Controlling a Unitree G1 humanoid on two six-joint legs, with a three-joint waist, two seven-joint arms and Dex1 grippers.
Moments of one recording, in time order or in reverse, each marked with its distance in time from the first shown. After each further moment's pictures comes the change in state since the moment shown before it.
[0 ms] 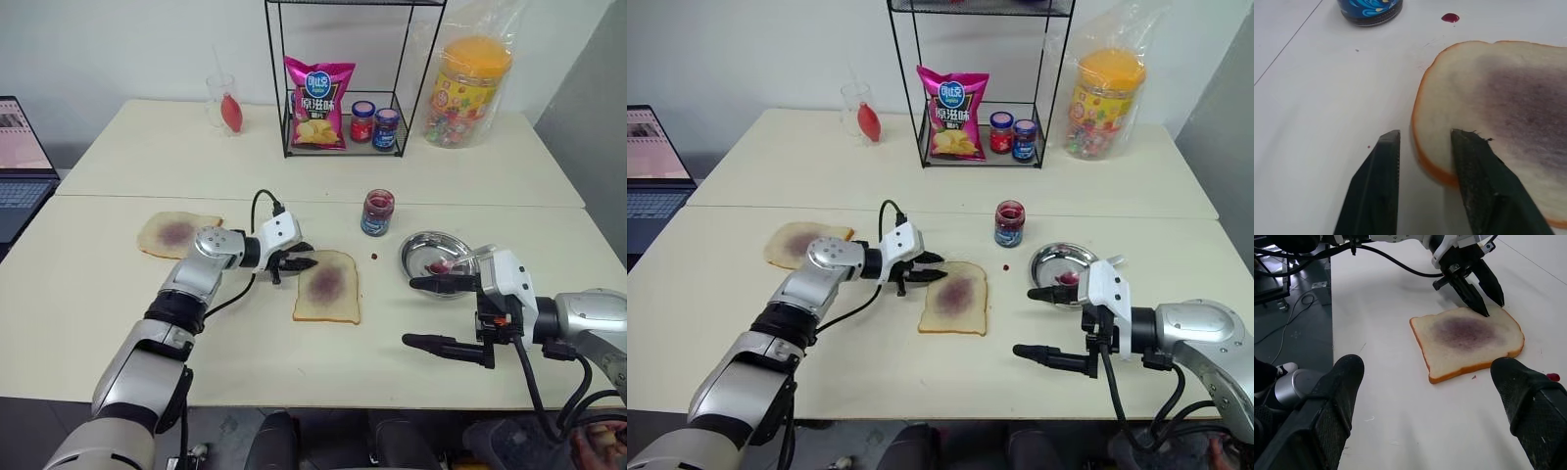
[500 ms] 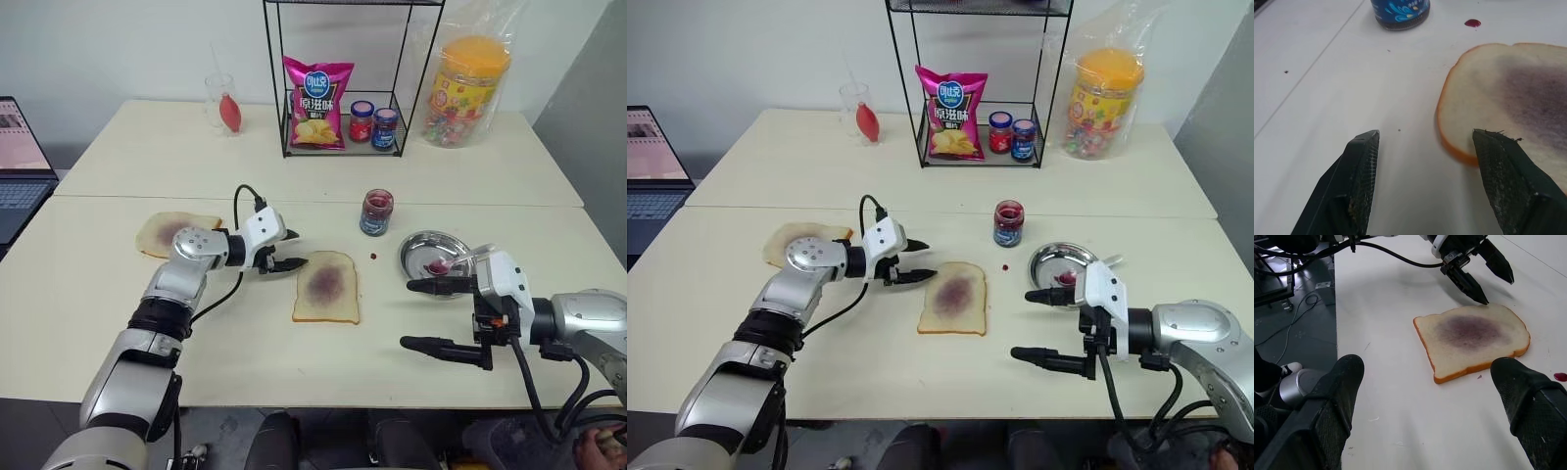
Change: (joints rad) left arm 0.052 0.041 0.100 -0.084 -0.025 -0.008 0.012; right arm -0.003 0.002 0.016 0.000 -0.002 -0.006 -0.001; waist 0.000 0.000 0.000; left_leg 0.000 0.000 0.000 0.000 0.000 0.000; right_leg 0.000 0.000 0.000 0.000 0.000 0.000
